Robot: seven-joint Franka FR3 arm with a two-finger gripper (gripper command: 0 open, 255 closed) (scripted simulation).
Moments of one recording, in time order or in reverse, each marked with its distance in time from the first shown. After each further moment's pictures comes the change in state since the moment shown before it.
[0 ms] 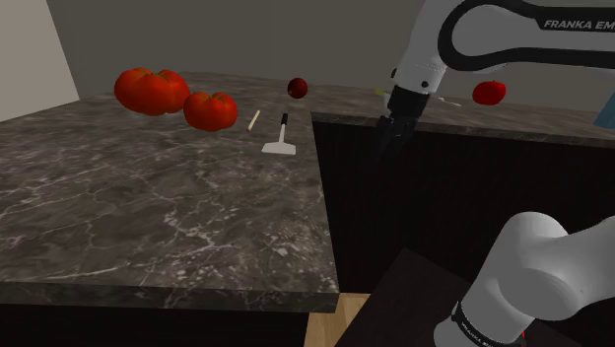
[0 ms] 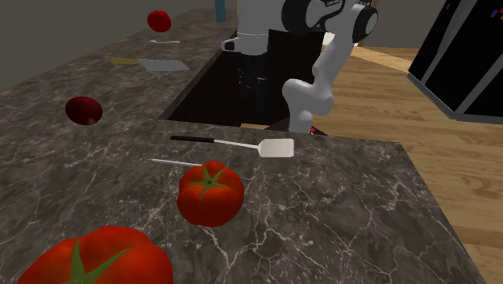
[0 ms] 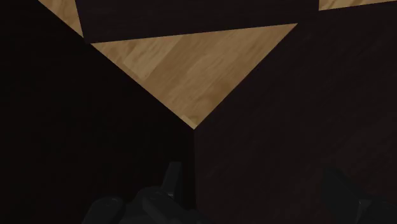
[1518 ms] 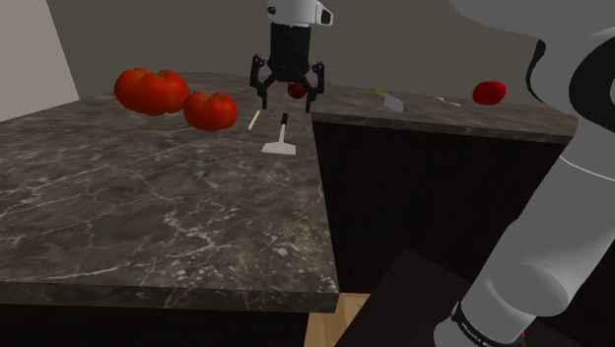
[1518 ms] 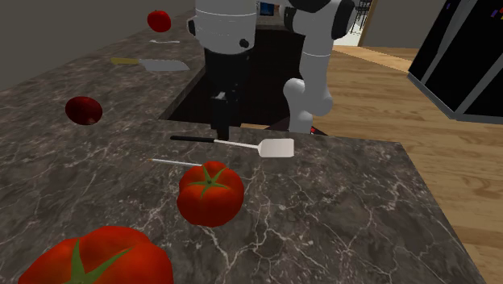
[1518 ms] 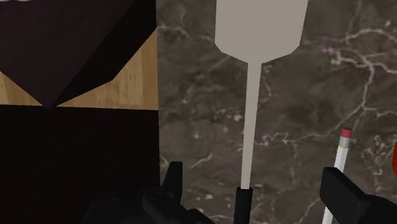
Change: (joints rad) arm -0.105 0.782 0.455 0.937 -0.100 -0.225 1.058
